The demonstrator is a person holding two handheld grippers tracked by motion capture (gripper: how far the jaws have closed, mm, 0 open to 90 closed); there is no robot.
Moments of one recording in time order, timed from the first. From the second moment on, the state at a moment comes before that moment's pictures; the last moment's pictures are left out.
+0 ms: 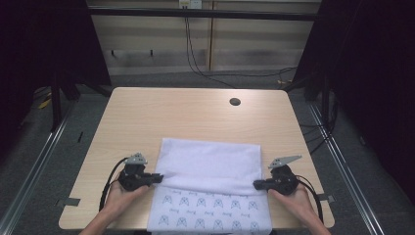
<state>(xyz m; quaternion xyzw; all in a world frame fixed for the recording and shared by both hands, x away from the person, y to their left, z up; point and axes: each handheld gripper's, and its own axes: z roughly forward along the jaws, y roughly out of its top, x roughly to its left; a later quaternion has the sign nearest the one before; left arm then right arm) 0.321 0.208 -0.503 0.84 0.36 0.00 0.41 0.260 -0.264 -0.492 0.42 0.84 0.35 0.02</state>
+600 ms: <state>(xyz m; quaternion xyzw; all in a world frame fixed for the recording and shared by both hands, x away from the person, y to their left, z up) 0.427 0.196 -0.504 0.82 0.40 0.07 0.39 0.374 -0.257 -0.496 0.47 0.81 0.34 0.07</state>
